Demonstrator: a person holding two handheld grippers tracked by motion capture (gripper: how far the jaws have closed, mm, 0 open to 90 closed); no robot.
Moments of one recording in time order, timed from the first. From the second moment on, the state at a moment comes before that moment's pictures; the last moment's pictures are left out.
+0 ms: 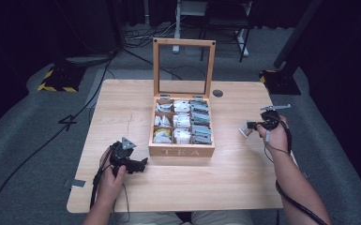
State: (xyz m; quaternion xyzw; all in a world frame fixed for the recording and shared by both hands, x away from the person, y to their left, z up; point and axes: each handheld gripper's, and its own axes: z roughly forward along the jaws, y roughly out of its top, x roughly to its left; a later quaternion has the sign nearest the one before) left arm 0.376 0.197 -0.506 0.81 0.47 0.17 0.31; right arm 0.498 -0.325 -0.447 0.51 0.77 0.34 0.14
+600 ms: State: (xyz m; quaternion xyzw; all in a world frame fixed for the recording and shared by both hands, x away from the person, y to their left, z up) left arm 0.376 0.196 -0.506 0.81 0.47 0.17 0.31; right arm 0.500 -0.345 -0.461 0.53 0.77 0.33 0.17
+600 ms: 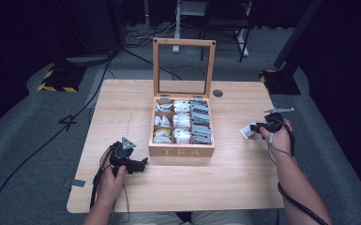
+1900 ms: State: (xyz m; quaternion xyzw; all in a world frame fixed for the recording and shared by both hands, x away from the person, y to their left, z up) left arm 0.368 0.197 -0.505 0.81 0.47 0.17 0.31; right arm 0.369 -0.301 -0.410 0.37 0.82 0.42 0.15
